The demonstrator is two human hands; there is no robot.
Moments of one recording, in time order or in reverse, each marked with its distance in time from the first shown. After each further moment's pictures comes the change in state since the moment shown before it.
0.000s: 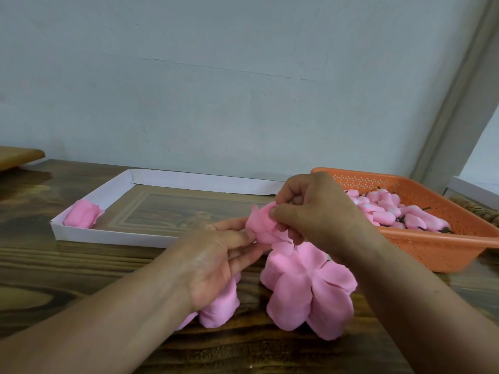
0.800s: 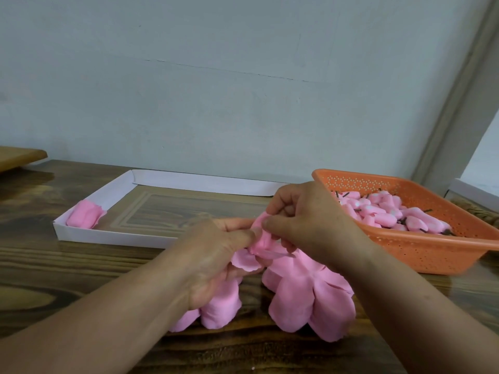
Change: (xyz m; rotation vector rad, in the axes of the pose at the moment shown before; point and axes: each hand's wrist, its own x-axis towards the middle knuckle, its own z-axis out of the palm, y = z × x) left_hand -0.008 0.007 0.001 0.328 0.015 0.043; right_hand -0.004 0.001 0.009 -0.002 -0.073 -0.048
